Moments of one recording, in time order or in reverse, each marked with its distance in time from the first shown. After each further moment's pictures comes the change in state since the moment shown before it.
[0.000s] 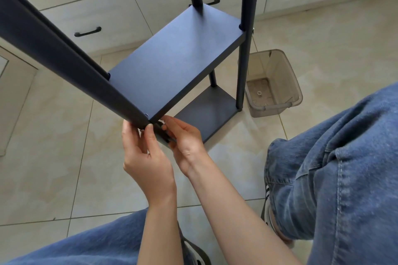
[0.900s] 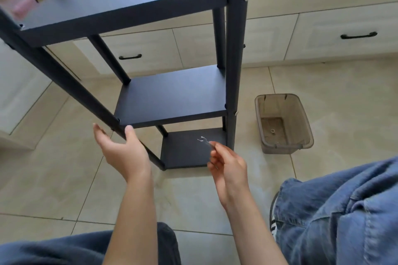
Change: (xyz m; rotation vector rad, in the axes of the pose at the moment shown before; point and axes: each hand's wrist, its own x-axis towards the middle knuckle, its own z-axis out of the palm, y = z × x) left_hand 0.087 0.004 -0.022 -0.089 0.327 -0.369; right_hand -0.039 -0.038 -0.039 0.081 0.125 -0.097
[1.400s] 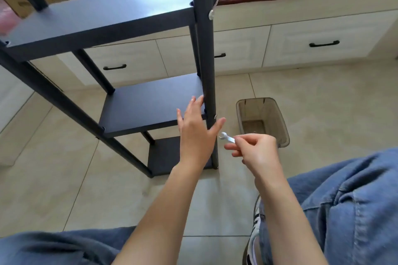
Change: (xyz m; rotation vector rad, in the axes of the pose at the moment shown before) left_hand -0.104 0.030 0.073 0.302 -0.835 0.573; right_hand -0.028 -0.093 -0.030 -0.789 0.201 -0.304
